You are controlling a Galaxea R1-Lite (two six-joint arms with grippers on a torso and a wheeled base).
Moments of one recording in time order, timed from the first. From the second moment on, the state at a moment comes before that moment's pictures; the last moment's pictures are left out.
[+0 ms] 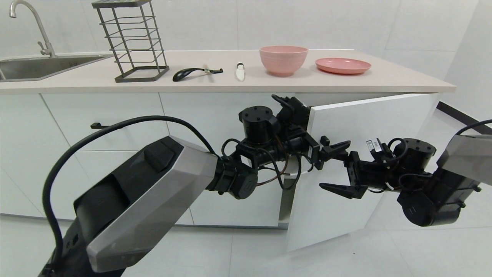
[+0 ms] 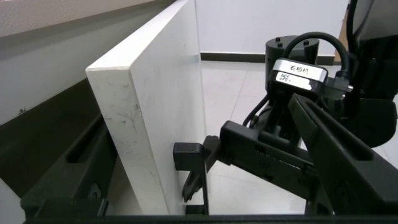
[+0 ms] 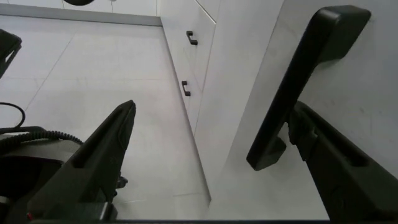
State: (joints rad) left arm -0.80 2.45 -1.70 -0.91 -0.58 0.05; right arm 0.04 2.33 -0.75 -1.50 1.25 -0.20
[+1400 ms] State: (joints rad) left arm -0.84 2.50 -1.68 -1.01 -0.49 -0.01; right arm -0.11 1.75 -0.19 -1.50 1.14 -0.23
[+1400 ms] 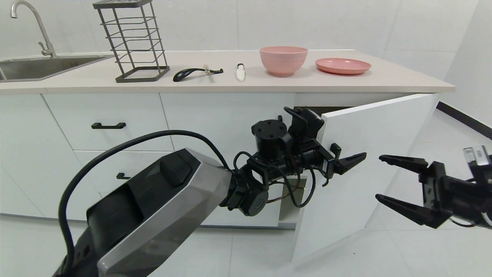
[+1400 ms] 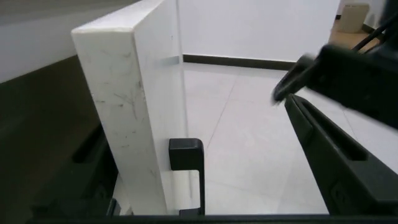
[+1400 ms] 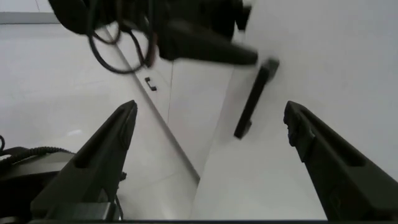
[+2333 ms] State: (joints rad) left arm -0.99 2.52 -1.68 -1.06 -0.53 -0.02; right arm -0.27 1.22 -0.36 -1.50 1.13 -0.22
